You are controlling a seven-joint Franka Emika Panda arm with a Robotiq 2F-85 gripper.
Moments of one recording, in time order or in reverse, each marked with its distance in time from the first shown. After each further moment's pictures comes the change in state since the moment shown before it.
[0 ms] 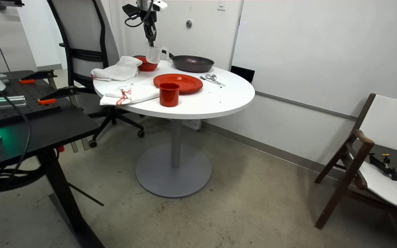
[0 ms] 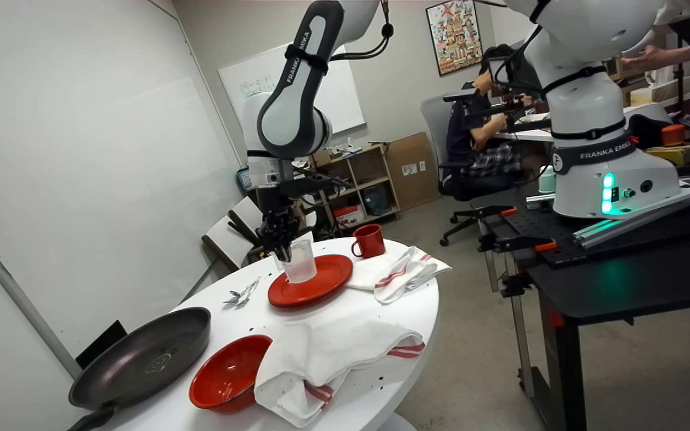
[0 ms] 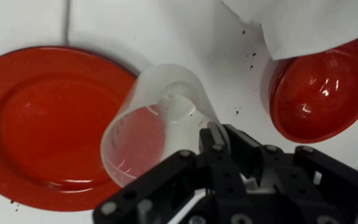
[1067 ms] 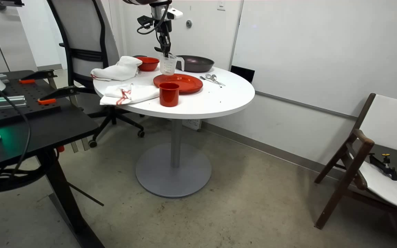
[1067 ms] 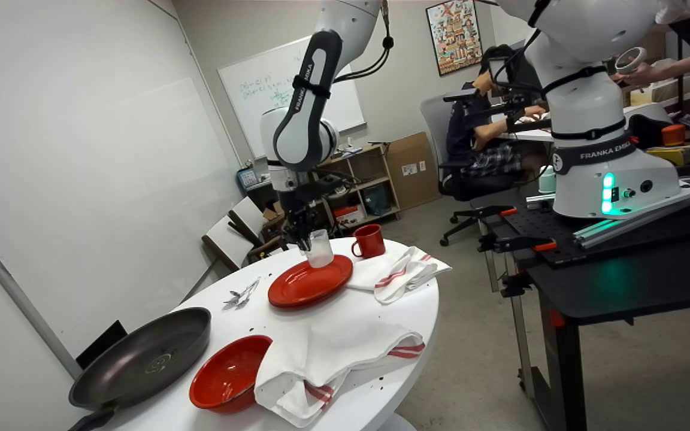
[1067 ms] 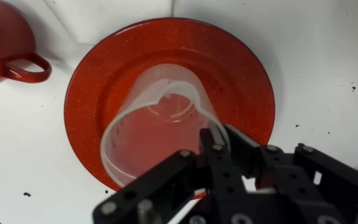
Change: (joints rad) arm -0.009 0.070 -0.156 0.025 -0.051 -0.009 0.009
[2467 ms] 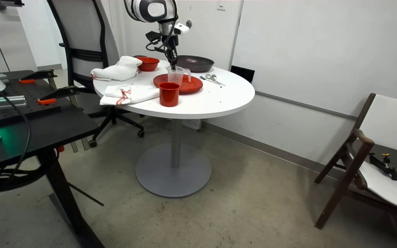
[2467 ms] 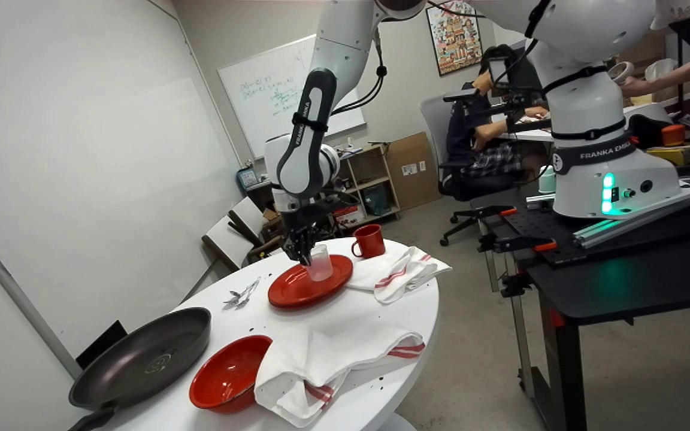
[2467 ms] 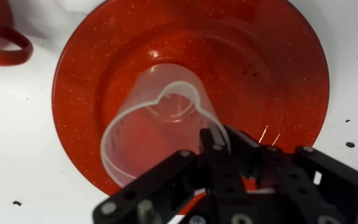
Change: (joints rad) arm -0.027 0.173 -0.005 0.129 -0.002 0.062 0.000
